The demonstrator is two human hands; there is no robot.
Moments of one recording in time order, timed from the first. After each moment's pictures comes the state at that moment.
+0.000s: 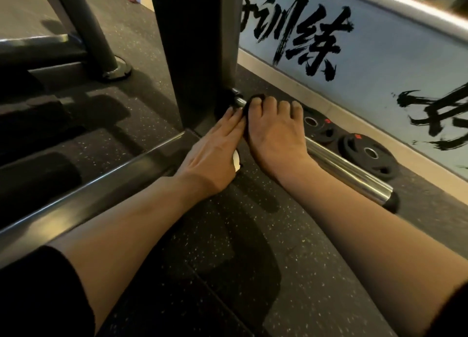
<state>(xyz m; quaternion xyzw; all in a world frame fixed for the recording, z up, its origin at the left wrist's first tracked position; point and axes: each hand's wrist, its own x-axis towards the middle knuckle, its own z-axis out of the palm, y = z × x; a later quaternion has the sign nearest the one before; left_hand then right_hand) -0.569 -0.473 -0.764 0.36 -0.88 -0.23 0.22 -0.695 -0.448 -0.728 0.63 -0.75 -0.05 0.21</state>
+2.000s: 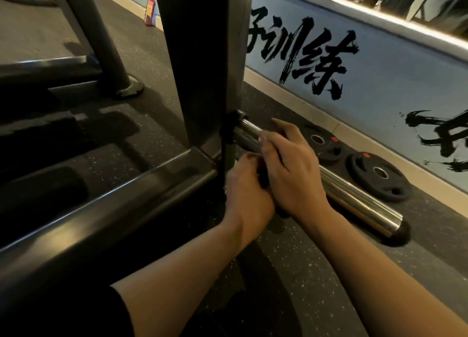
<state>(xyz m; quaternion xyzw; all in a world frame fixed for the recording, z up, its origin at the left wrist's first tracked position) -0.613 -0.424 -0.760 0.37 -0.58 -0.57 0.45 -0.702 -0.418 -0.732 0.66 -0.67 0.34 0.01</state>
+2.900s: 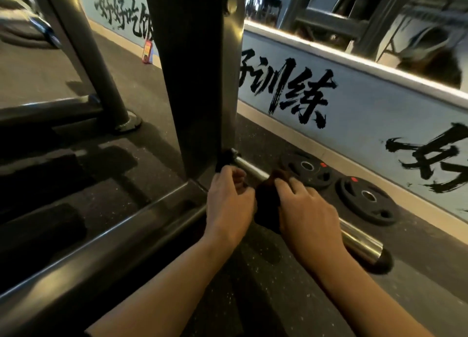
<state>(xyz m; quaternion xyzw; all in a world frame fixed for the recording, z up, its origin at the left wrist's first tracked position) -0.591 -0.446 -0.720 0.43 -0.57 -0.56 0.41 -0.707 -0.389 -0.699 0.61 -0.78 -0.01 0.11</state>
